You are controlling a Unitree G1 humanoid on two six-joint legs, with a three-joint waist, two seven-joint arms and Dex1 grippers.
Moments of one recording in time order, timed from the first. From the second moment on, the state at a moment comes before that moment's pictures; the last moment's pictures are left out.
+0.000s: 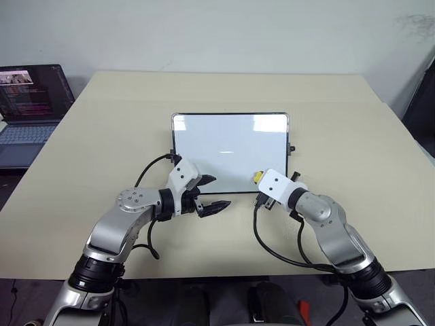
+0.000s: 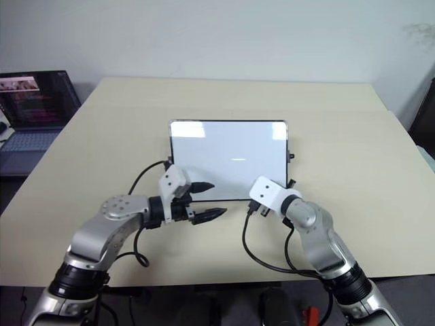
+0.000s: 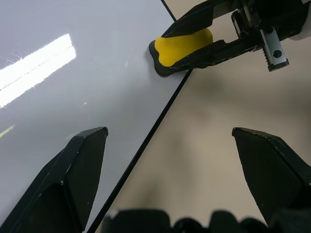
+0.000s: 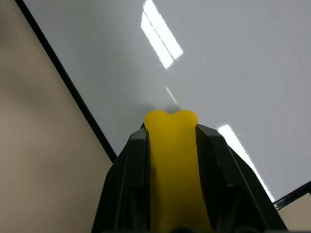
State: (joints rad) left arm -0.33 0.59 -0.13 -0.24 -0.35 0.58 -0.86; right arm -0.33 -0.42 0.37 -0.34 -0.37 0.59 0.54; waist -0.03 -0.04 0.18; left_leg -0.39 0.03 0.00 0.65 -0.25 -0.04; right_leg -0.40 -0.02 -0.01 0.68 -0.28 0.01
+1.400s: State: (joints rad) left arm -0.81 0.25 -0.49 0.09 -0.18 0.29 -1.17; right arm -0.13 -0.32 -0.29 -0.38 0.07 0.90 0.36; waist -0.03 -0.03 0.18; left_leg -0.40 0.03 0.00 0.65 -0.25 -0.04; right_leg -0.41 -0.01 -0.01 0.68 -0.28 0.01
